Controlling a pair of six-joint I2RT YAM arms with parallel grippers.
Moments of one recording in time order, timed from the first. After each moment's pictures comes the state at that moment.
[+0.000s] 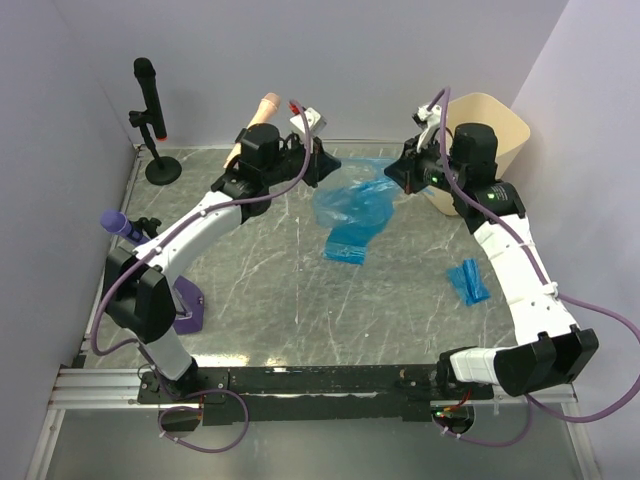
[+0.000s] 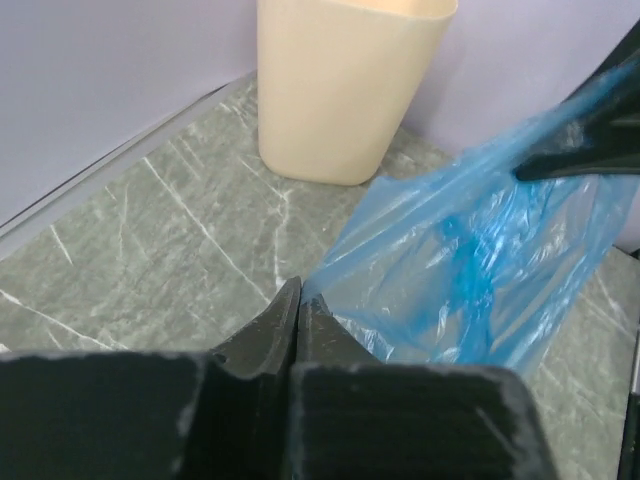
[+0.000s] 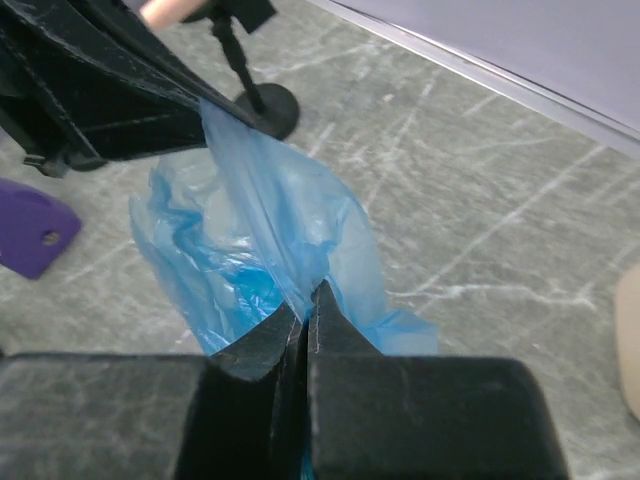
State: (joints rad) left arm -0.57 1.67 1.51 0.07 0.44 -0.11; right arm 0.20 1.29 1.45 -0.51 -0.51 -0.02
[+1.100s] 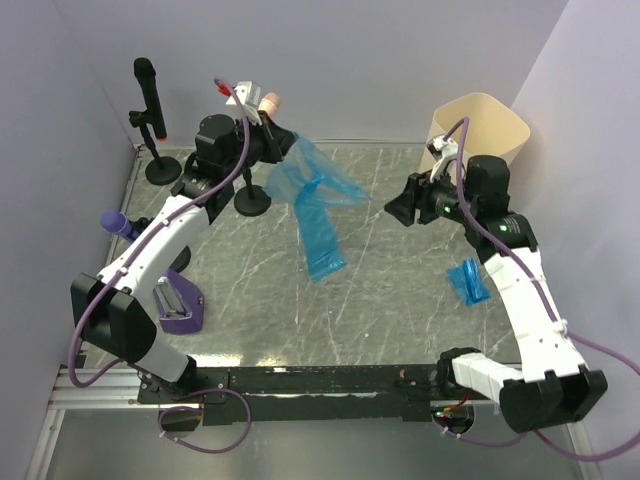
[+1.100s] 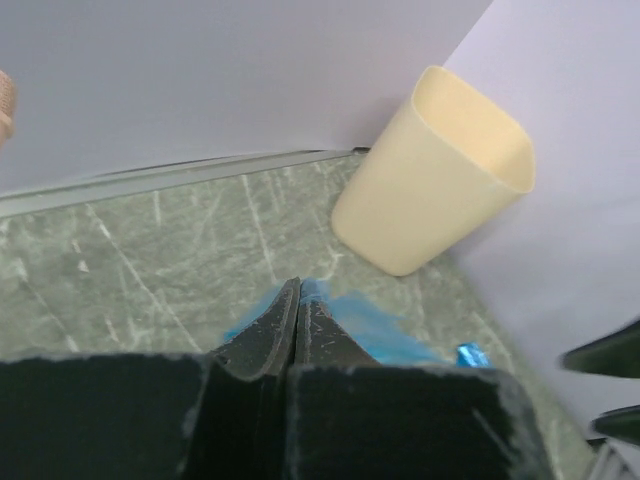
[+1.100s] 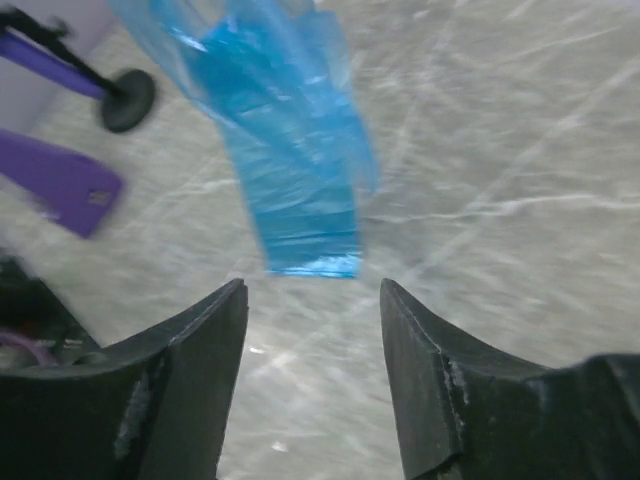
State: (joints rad) left arm -0.43 1.52 1.46 0.04 0.21 -0.42; right arm 0.14 1.09 1.25 -0.59 -0.55 0.03
